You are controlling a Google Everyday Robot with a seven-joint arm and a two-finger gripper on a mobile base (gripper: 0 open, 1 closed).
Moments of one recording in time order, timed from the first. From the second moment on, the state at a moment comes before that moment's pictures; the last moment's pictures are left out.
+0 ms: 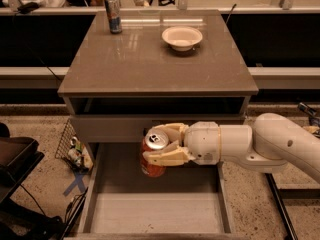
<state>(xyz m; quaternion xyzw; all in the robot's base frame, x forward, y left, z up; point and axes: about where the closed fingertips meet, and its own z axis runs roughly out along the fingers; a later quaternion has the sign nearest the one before) 0.441 0.009 0.809 -0.48 0.59 0.43 0.48</state>
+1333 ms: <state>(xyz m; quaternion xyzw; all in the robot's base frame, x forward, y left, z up) 0.547 -0.031 0.921 -0.42 0.61 0.42 0.53</state>
